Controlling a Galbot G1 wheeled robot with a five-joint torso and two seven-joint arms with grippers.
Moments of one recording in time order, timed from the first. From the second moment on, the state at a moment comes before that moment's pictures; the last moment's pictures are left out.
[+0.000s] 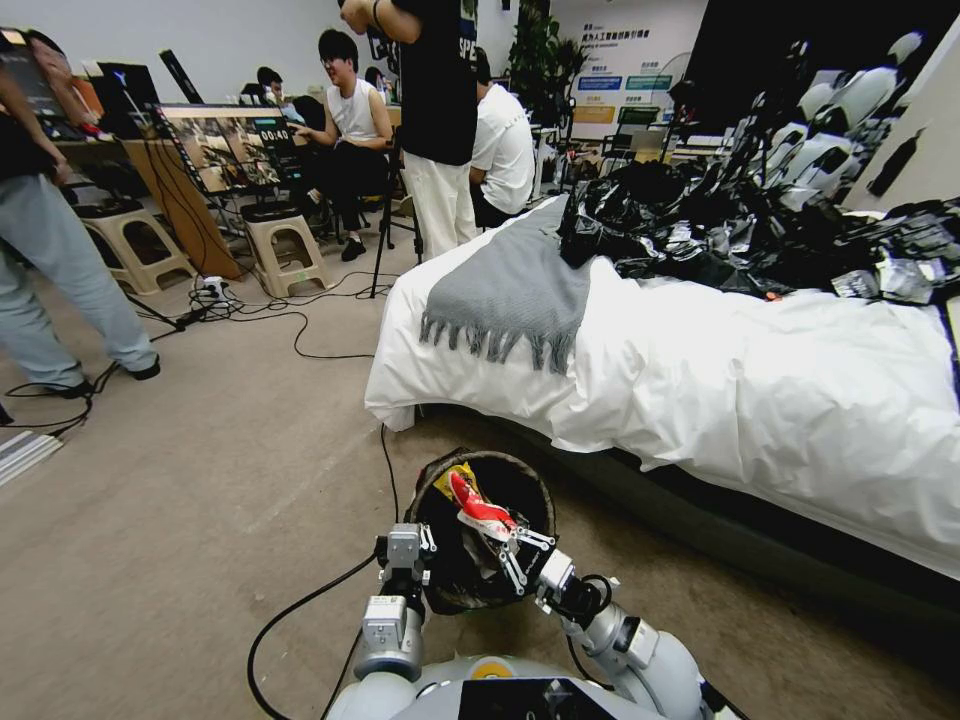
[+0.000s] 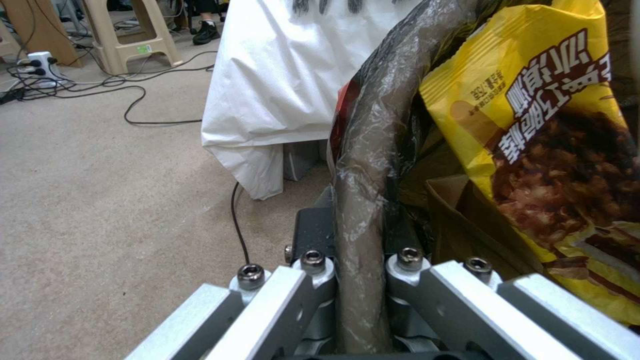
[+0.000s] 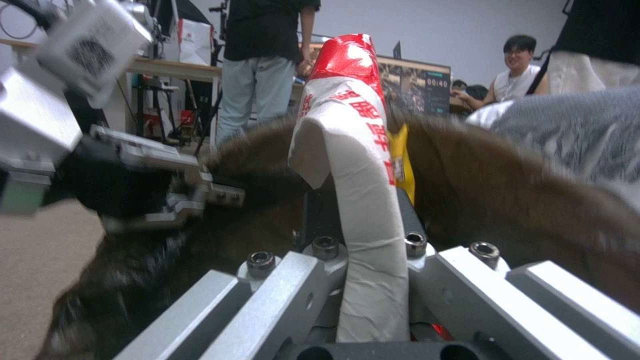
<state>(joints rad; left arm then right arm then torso) 1.87 -1.50 -0.15 -2.36 0.17 0.22 -0.31 -1.63 1.16 0.24 2.03 0.17 0.48 -0.40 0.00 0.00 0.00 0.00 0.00</state>
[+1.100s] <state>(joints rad) 1.87 -1.50 -0.15 -2.36 0.16 0.23 -0.31 -1.59 1.17 0.25 1.99 0.16 0.43 -0.35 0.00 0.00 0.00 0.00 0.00</state>
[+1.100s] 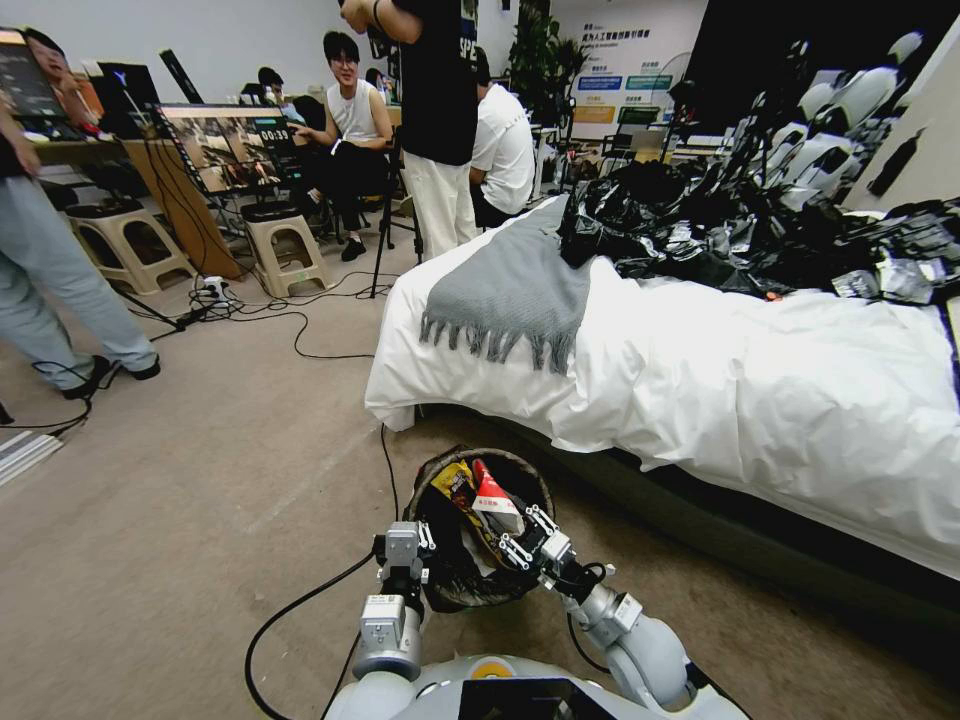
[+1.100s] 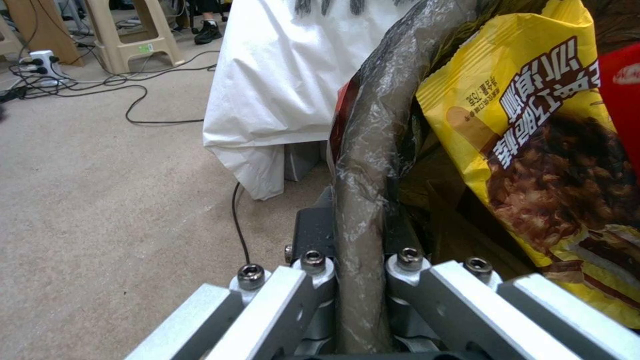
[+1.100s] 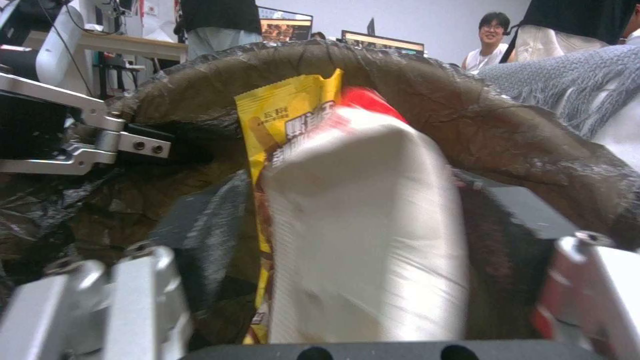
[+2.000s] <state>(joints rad) 1.87 -1.50 -0.15 -2.38 0.12 0.26 -0.33 -1.60 1.16 0.26 2.06 0.15 0.42 -0.32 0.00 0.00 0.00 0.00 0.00</state>
